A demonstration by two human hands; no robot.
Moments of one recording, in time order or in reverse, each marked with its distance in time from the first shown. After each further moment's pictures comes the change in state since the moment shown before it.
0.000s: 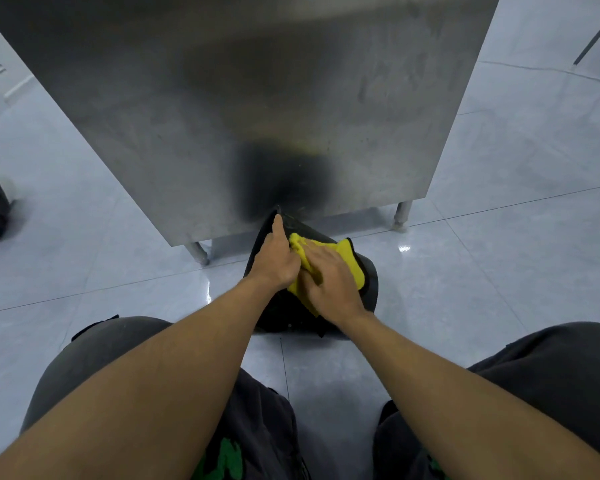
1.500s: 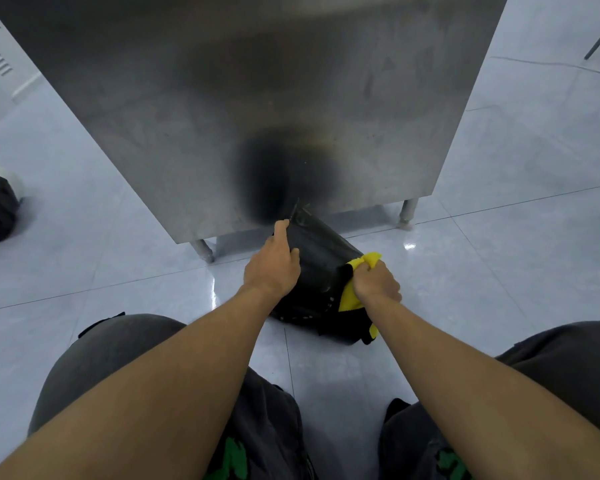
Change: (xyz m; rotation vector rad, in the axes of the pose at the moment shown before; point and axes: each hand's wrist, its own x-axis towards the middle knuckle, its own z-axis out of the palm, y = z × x) left_hand -0.025 -0.004 -0.007 0.152 0.098 0.059; right_hand 0.003 0.041 -0.024 -0.175 0.001 1.128
